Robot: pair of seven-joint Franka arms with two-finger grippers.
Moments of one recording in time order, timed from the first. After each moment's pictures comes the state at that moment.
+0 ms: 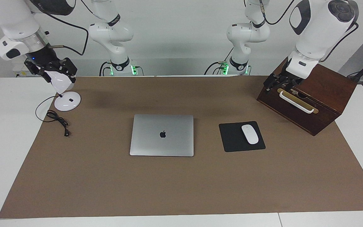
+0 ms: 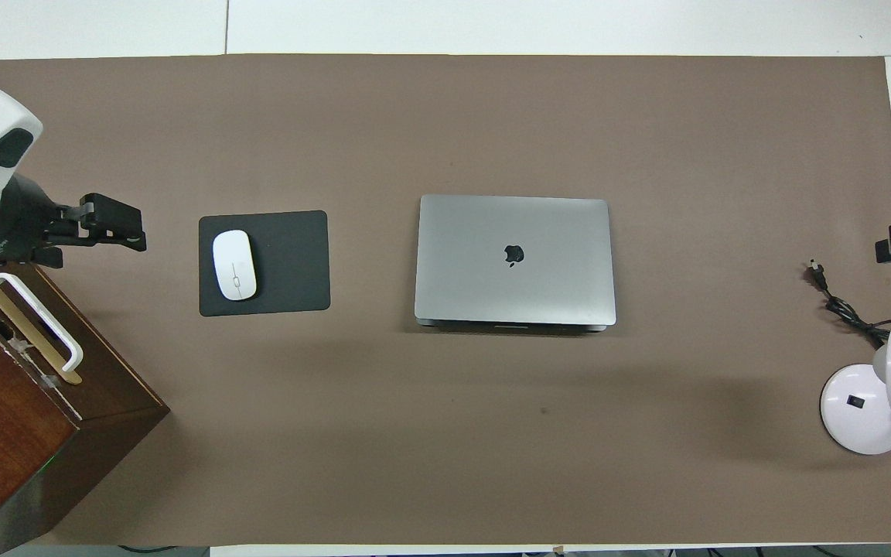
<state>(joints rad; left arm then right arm) -0.10 0.01 -0.02 -1.64 -0.06 1.60 -0.23 0.01 -0.04 -0.13 -1.60 0.00 1.51 -0.06</state>
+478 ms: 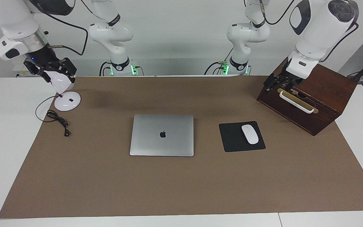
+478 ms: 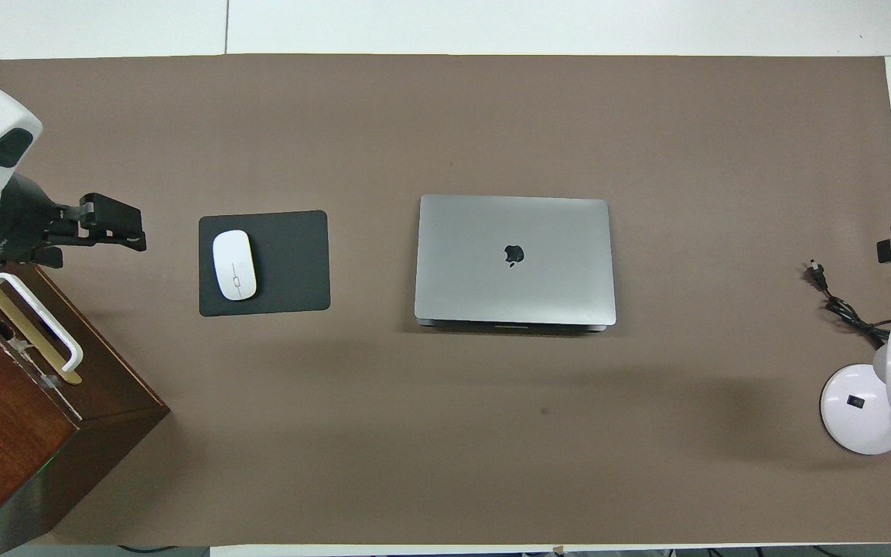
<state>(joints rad) -0.10 0.01 -0.02 -1.64 -0.06 1.60 -0.23 0.01 -0.04 -0.13 -1.60 0.00 1.51 -0.06</state>
